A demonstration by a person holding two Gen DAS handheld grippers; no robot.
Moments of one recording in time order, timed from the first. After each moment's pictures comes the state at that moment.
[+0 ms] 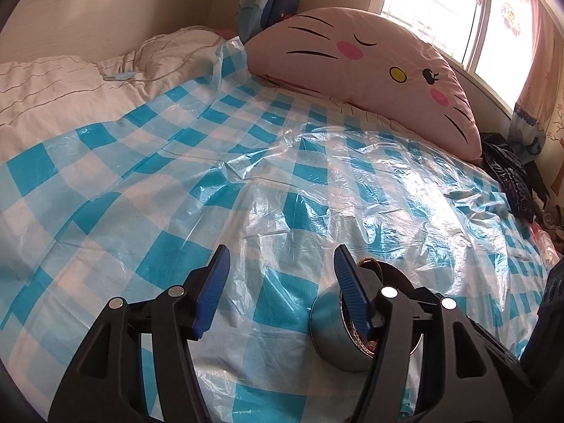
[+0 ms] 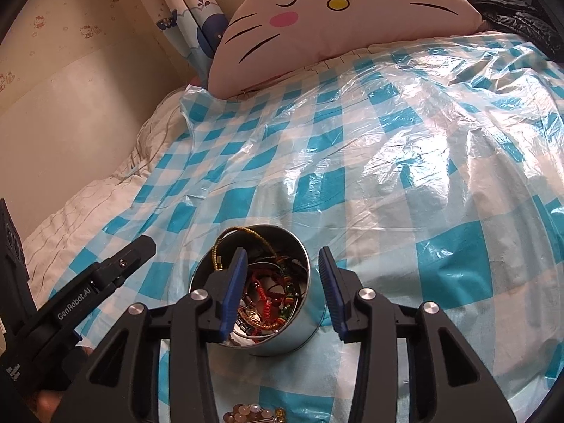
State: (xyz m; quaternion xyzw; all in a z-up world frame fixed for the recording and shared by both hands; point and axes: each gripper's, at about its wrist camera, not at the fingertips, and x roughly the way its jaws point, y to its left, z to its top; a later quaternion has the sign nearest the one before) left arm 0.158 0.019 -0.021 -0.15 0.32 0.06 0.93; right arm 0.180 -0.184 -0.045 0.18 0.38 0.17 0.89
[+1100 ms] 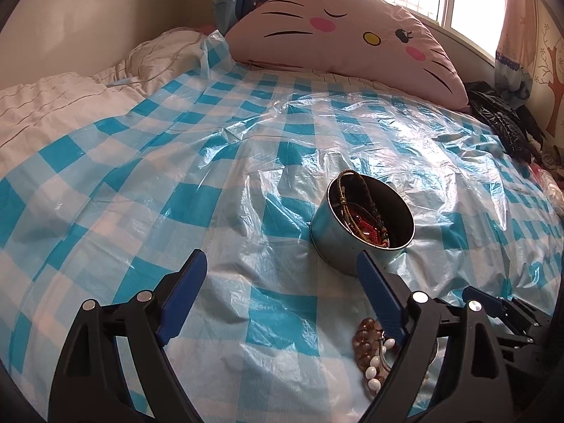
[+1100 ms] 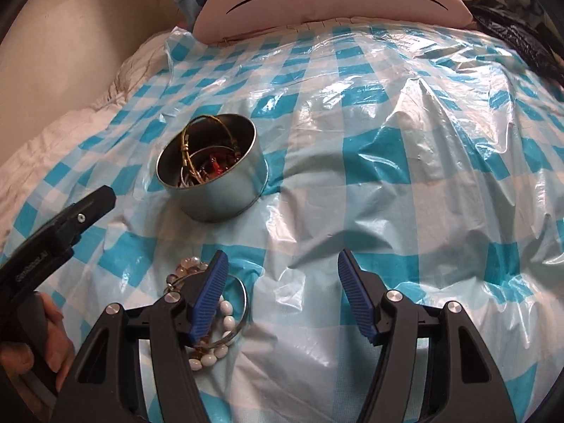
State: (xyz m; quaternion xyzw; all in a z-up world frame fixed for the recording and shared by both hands) left arm 0.082 -0.007 -0.032 -0.06 0.36 0.04 0.93; right arm 0.100 -0.203 -0.062 0.06 0.46 0.12 0.88
